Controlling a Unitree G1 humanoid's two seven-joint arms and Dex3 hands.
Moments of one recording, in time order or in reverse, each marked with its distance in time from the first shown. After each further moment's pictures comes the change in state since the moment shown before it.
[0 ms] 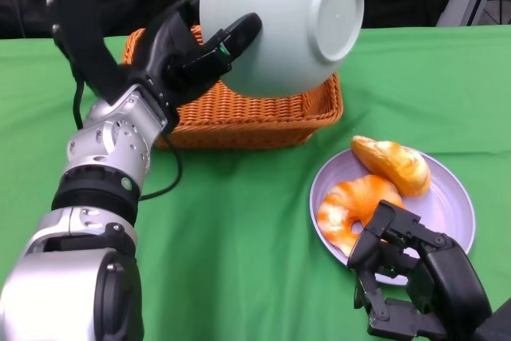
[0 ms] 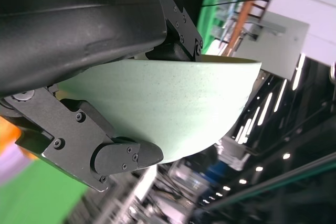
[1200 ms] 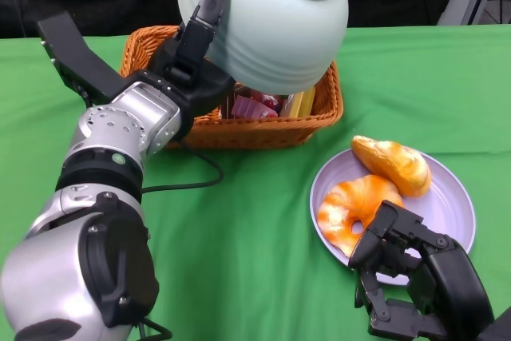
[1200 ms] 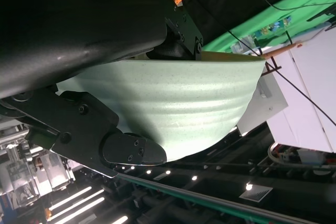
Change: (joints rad) left arm -0.102 -0.033 0.329 0.110 -0.231 0.301 0.305; right arm -0.003 -0.008 0.000 0.030 0.006 -0.049 -0.002
